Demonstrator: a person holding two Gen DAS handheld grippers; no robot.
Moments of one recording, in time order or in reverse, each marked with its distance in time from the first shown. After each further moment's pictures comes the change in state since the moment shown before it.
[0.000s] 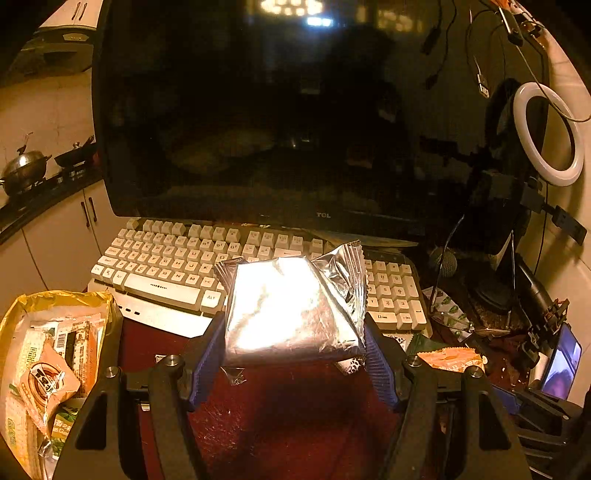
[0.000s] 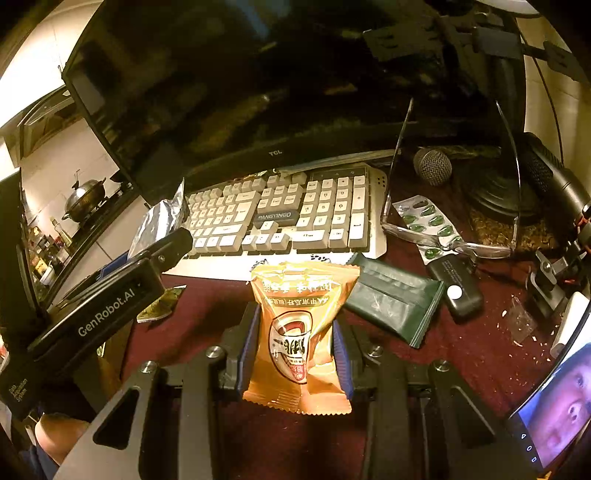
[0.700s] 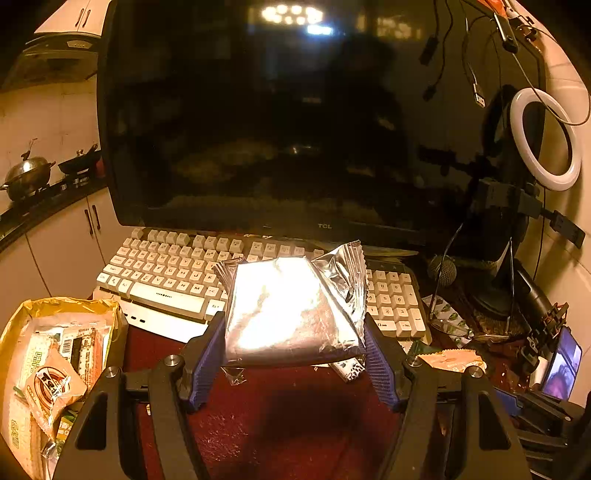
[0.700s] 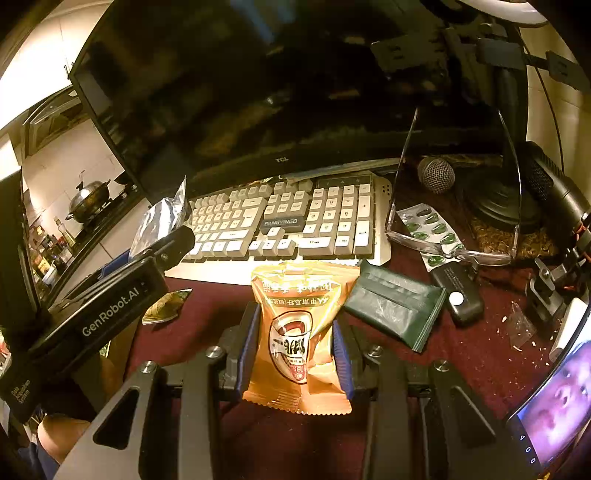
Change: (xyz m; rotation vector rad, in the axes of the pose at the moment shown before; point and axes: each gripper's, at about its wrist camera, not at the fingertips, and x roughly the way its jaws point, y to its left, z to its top) left arm -0.006 0.000 0.002 0.002 -0.038 0.006; right arm -0.002 0.003 0.001 -0.012 -0.017 0.010
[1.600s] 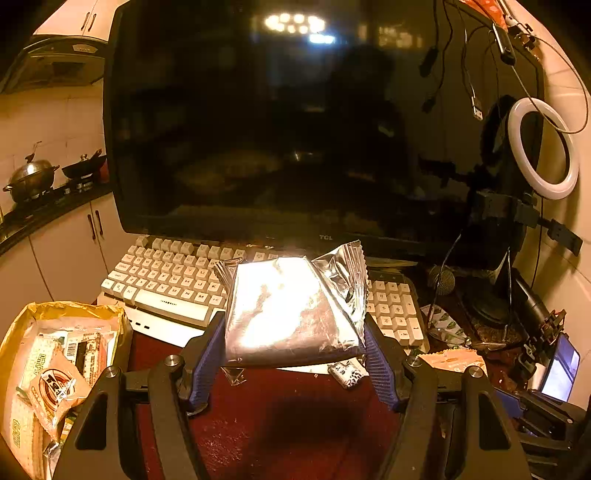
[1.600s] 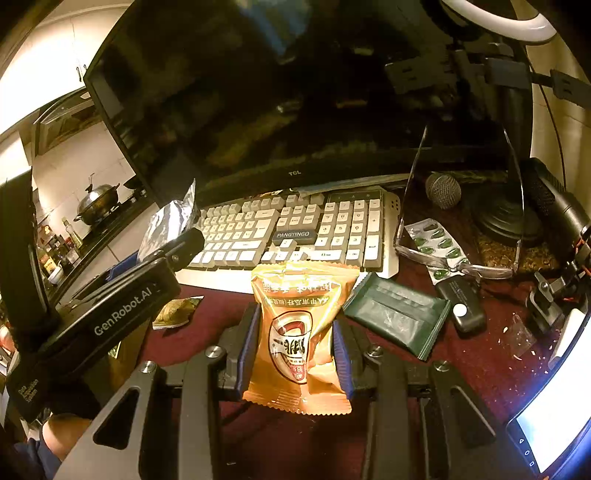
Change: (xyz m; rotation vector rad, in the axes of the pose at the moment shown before) left arm -0.008 0.001 0.004 -0.006 -0.040 0.004; right arm -0.006 0.006 0.003 -0.032 -0.050 0.027
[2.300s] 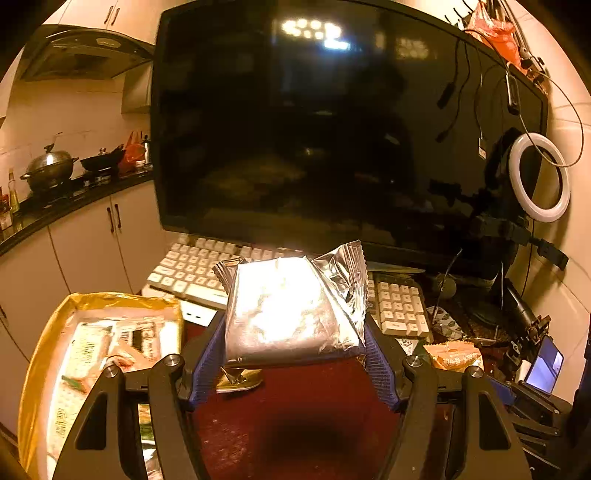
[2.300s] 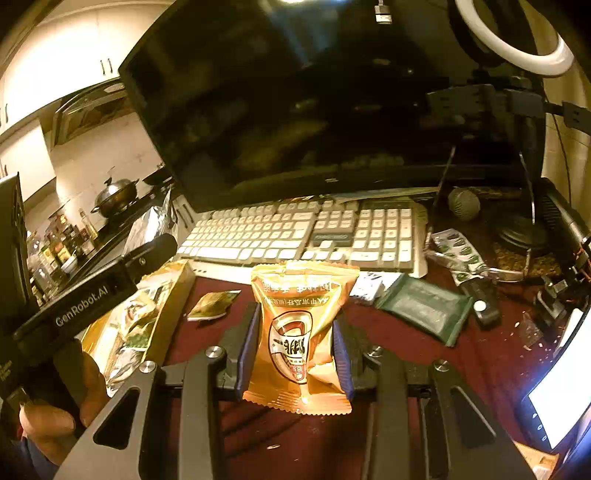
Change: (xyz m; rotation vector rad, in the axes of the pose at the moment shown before) left arm -0.059 0.048 0.002 -0.052 -0.002 0.023; right arm -0.023 0.043 -0.014 -0.061 -0.019 0.057
